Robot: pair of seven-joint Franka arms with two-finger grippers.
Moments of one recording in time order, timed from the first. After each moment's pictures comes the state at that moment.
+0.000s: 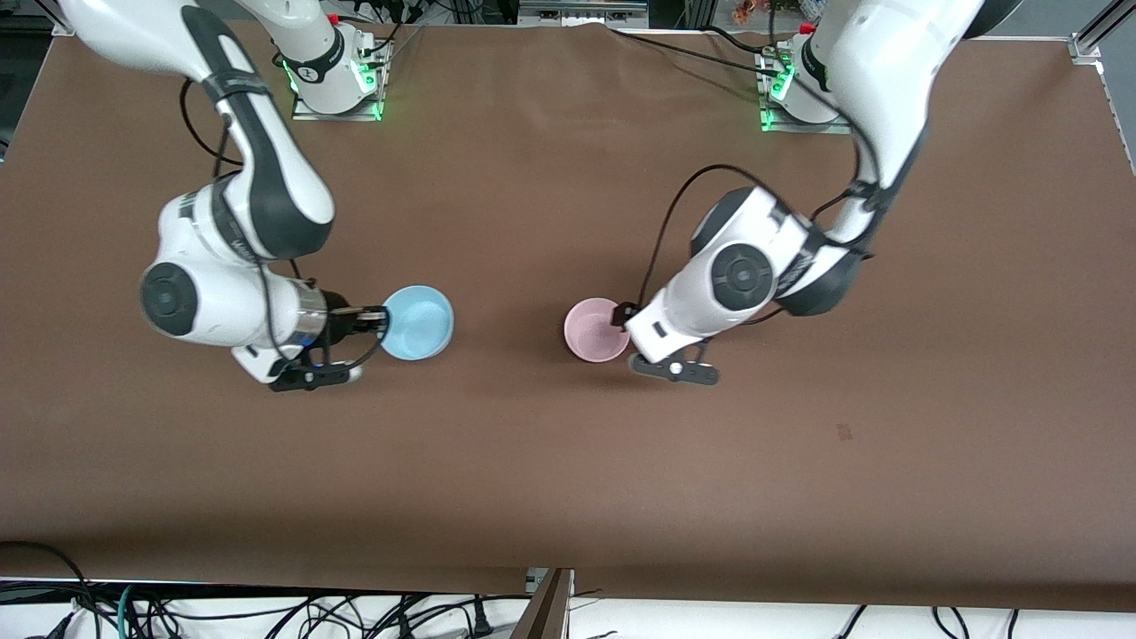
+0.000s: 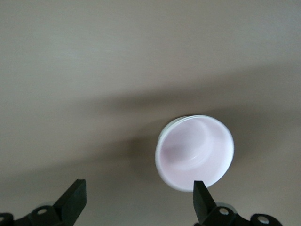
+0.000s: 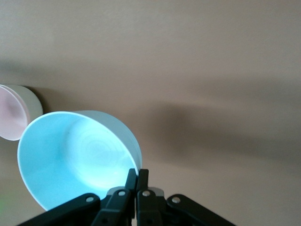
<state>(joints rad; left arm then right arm) -0.16 0.63 -0.41 -1.43 0.07 1.96 -0.41 0.11 0.50 0.23 -1.55 0.19 1.90 0.17</state>
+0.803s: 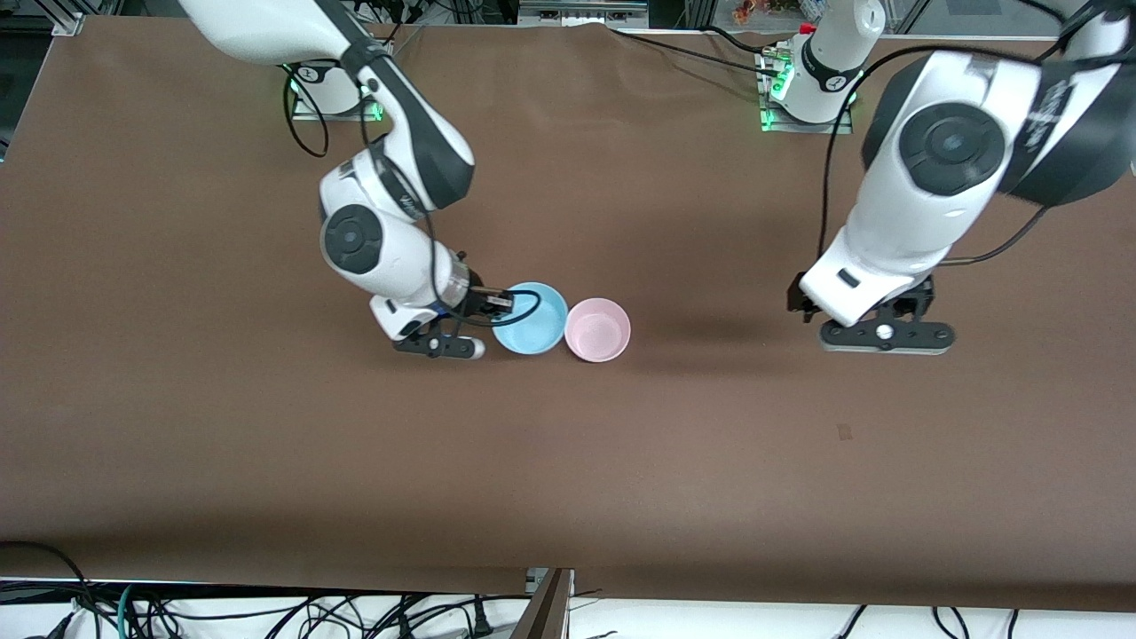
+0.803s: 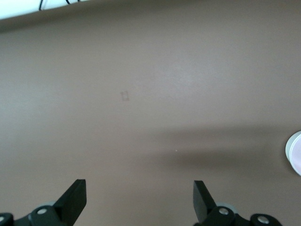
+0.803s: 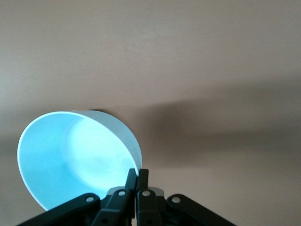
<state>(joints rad) 0.01 0.34 -0.41 -1.38 0.34 1.64 -0.32 0.37 0.57 0.23 -1.55 0.19 2.19 0.63</state>
